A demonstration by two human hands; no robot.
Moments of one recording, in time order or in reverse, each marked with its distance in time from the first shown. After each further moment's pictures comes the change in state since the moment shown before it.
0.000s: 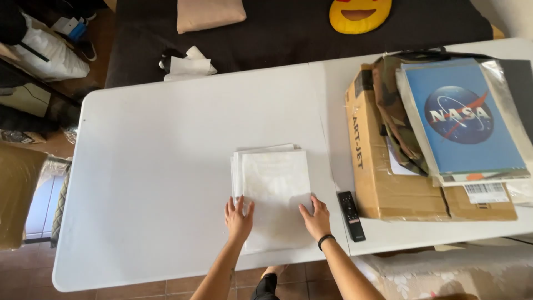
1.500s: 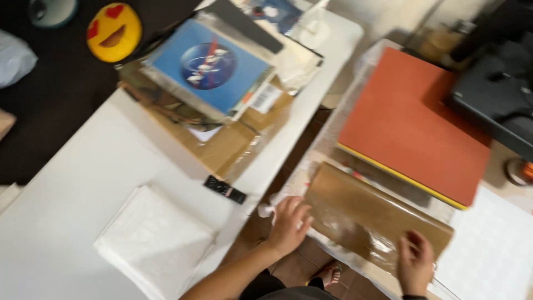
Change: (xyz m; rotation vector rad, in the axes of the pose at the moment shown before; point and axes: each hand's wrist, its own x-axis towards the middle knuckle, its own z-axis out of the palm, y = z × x) left_hand -0.317 0.186 0.188 0.048 -0.758 1.511; right_hand -0.445 0.305 -0.166 0.449 1.224 0.526
